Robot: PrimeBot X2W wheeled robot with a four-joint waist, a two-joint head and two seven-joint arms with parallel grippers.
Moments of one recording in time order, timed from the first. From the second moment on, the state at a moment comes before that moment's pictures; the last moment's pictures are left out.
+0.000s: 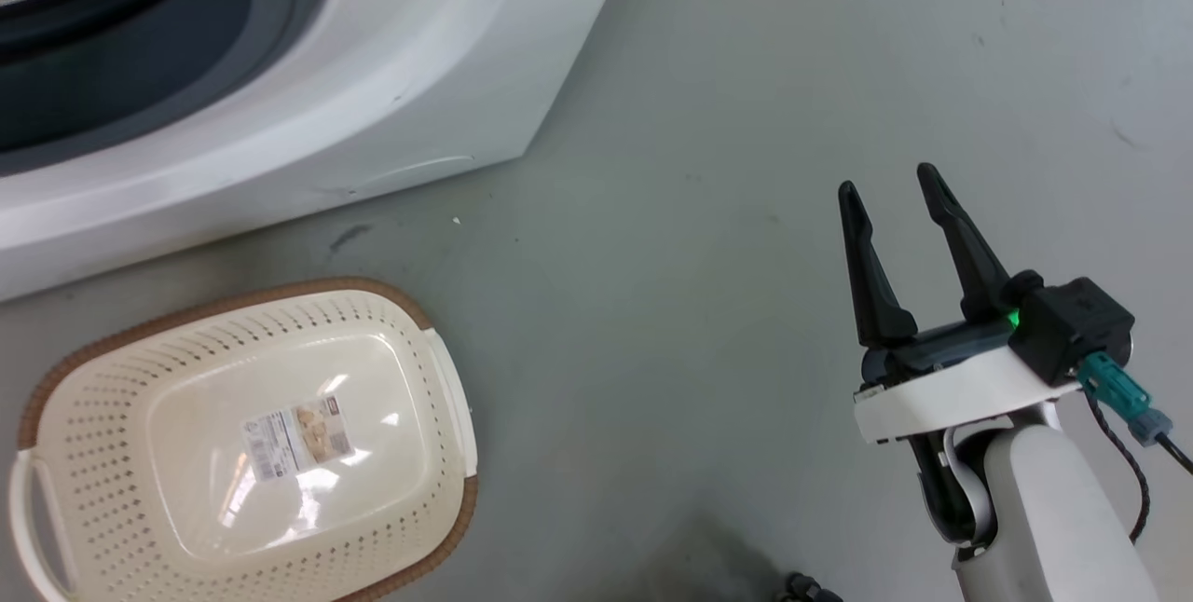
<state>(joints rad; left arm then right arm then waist) -1.17 0.76 -0.54 0.69 -0.45 0.17 0.03 -0.31 -0.05 0.14 0.15 0.17 0.13 -0.26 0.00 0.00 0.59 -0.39</state>
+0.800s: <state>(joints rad) -0.68 0.50 -0.31 0.56 -0.49 0.19 -0.26 -0.13 -0.05 0.04 0.14 0.07 0.13 -0.19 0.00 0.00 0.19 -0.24</state>
